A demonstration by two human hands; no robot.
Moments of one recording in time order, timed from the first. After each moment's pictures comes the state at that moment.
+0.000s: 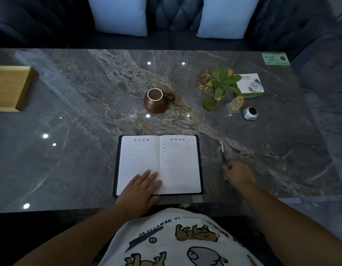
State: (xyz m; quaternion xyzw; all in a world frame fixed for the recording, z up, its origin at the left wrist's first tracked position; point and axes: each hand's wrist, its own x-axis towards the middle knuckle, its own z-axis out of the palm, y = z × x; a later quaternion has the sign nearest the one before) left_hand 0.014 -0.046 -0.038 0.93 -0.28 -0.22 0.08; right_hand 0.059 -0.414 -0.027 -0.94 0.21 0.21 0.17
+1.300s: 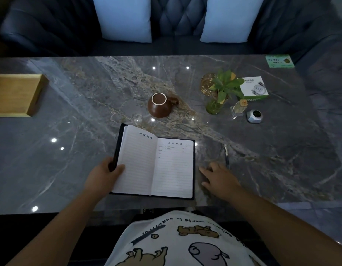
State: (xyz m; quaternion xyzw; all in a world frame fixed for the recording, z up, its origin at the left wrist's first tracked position) left_hand 0.068 0.021 0.034 0.91 0.17 -0.15 0.35; right_hand 0.053 -0.358 -0.028 -0.96 -0.12 0.27 0.03
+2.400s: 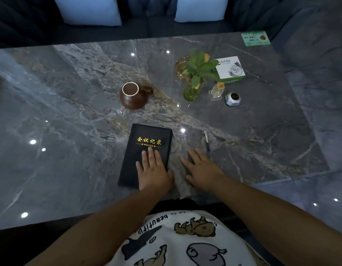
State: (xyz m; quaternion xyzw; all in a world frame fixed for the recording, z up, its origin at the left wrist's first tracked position) left_hand 0.053 -0.177 -0.033 0.97 -0.03 -0.24 0.08; right_hand 0.045 -0.366 -0.036 -0.95 -0.13 0.29 0.03
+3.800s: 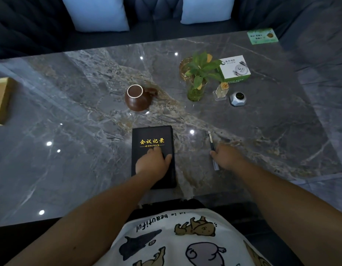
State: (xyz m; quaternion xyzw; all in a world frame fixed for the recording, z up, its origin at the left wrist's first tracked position) left_hand 0.096 -0.166 -0.006 0.97 -0.02 -0.24 0.10; right_hand 0.092 -0.429 -0.031 -0.92 0.14 0.31 0.18
